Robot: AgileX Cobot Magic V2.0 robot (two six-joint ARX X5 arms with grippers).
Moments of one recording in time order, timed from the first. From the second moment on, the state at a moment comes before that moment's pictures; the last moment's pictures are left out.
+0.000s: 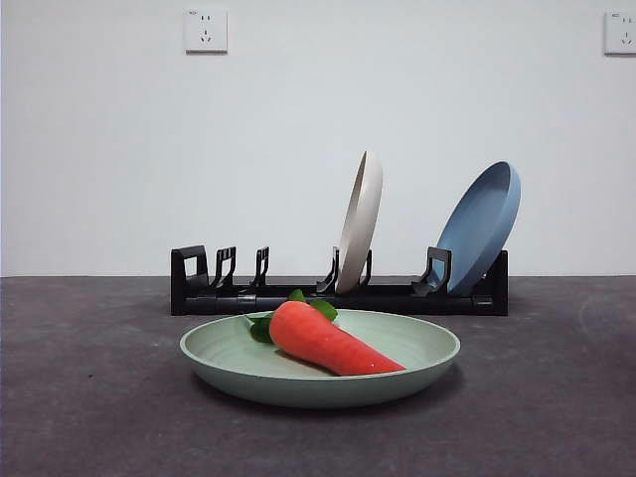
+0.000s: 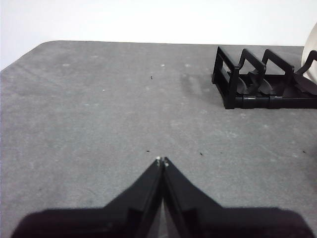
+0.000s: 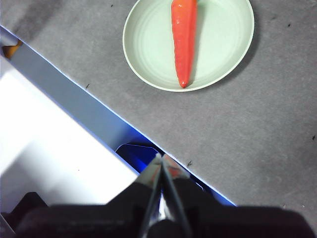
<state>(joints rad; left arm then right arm) 0.00 0.03 0.02 -0.18 -0.02 -0.05 0.73 0.77 0.96 -1.09 -0.16 0.14</state>
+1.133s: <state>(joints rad) 0.00 0.03 0.02 -0.18 -0.02 -0.05 0.38 0.57 0.87 -0.69 -0.16 0.07</state>
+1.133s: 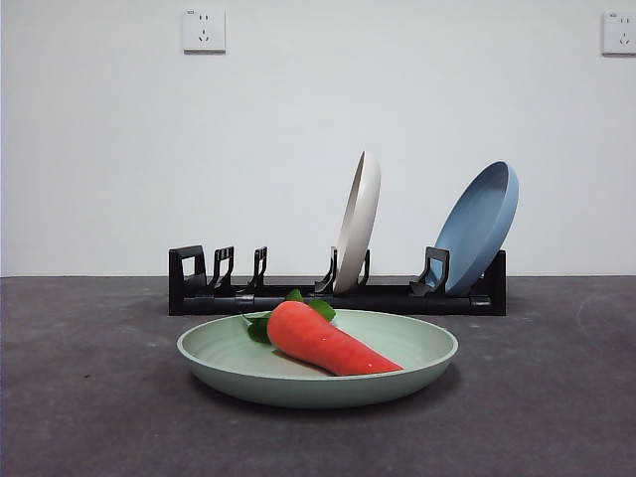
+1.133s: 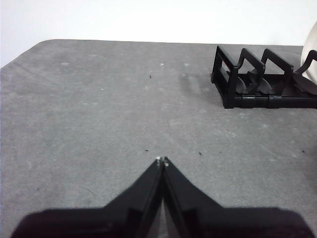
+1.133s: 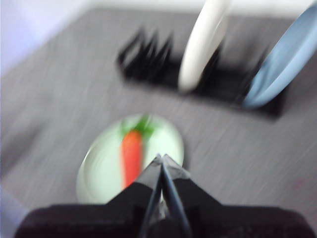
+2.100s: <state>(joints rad) 0.00 0.03 0.02 -0.19 -0.02 -0.05 0.09 0.02 0.02 -0.08 -0.07 0.09</state>
